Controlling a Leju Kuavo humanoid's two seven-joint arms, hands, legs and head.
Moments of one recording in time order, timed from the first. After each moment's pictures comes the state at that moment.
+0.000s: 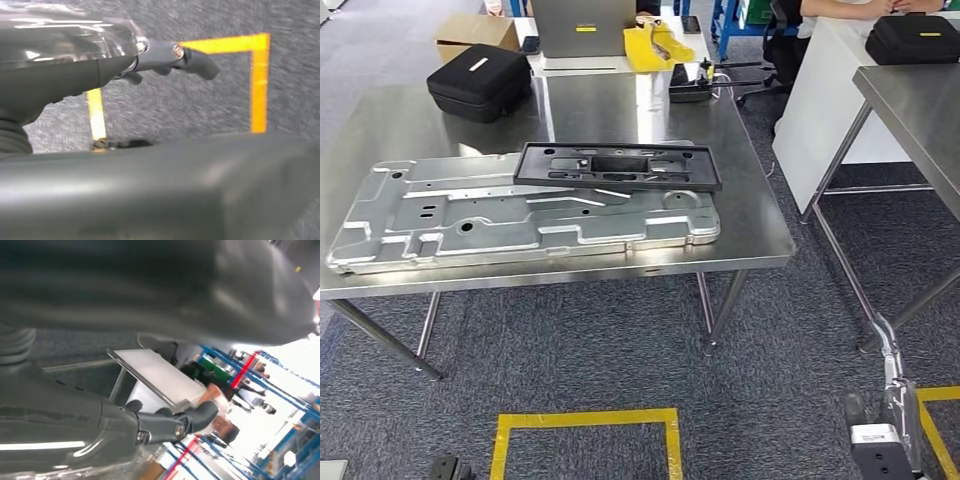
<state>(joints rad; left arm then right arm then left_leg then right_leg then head) -0.09 -0.10 0.97 -0.21 -0.88 -0.03 -0.38 0.41 -0.13 -0.02 -1.87 0.36 -0.31 -0.43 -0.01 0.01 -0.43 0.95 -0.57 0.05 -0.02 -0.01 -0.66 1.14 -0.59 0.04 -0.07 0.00</state>
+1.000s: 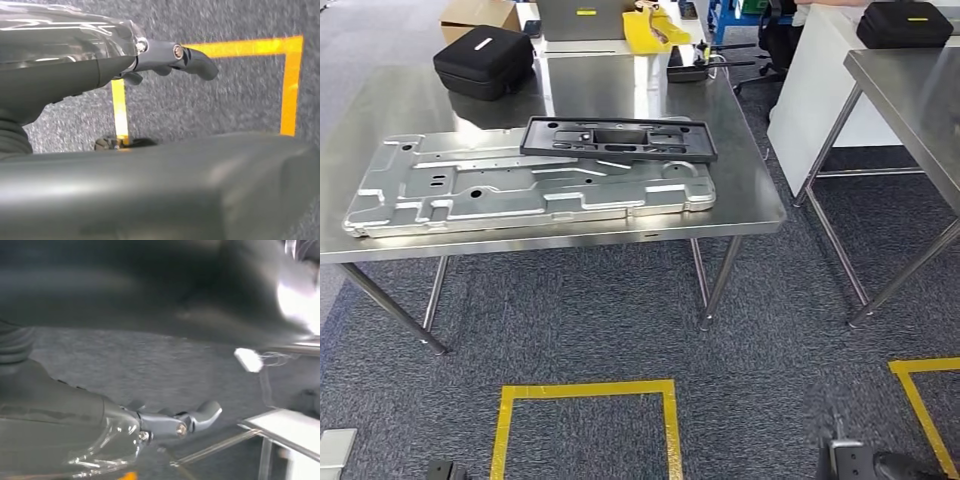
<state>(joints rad) -0.08 -0.10 1.01 -0.21 -0.88 -0.02 -0.41 0.25 0.21 -0.47 -1.23 0.40 0.12 -0.59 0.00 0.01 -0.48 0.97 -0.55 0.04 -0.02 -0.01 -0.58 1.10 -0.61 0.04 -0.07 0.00</state>
